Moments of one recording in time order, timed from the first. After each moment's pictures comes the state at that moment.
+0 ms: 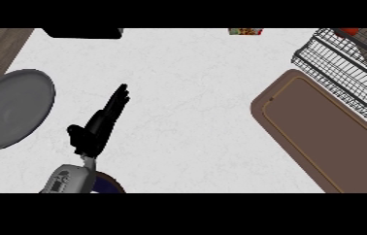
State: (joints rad) left arm -0.15 0.17 -0.14 -1.33 0.08 -0.05 -0.11; right arm -1.22 -0.78 -0.36 -0.29 0.17 -0.17 0.48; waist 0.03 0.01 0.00
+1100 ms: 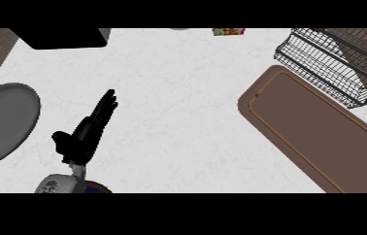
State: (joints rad) left arm -0.08 0.19 -0.10 -1.37 0.09 -0.05 -0.09; right arm -0.75 -1.16 -0.63 -0.50 0.00 -0.35 0.25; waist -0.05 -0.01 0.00
